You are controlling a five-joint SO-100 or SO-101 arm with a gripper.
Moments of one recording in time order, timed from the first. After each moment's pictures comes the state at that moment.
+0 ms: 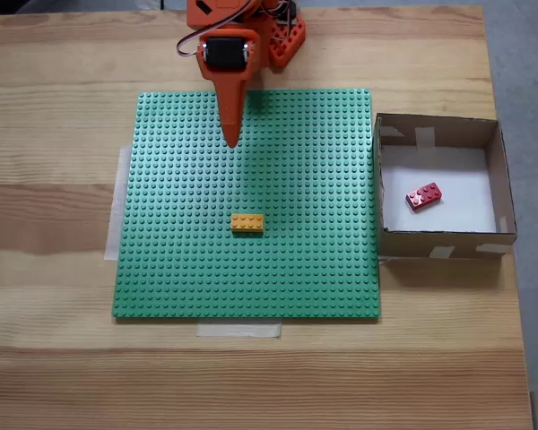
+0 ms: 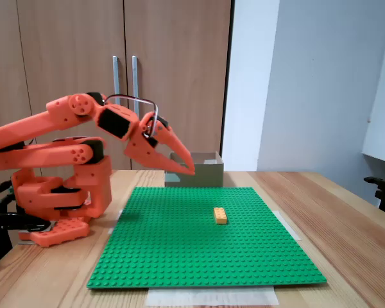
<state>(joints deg) 1.2 187.4 167.0 50.0 0.4</state>
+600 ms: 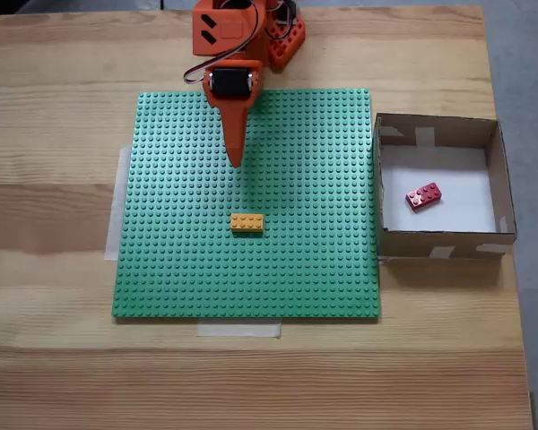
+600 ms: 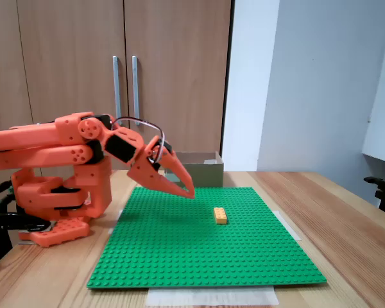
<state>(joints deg) 1.8 186.9 182.4 41.9 -2.5</state>
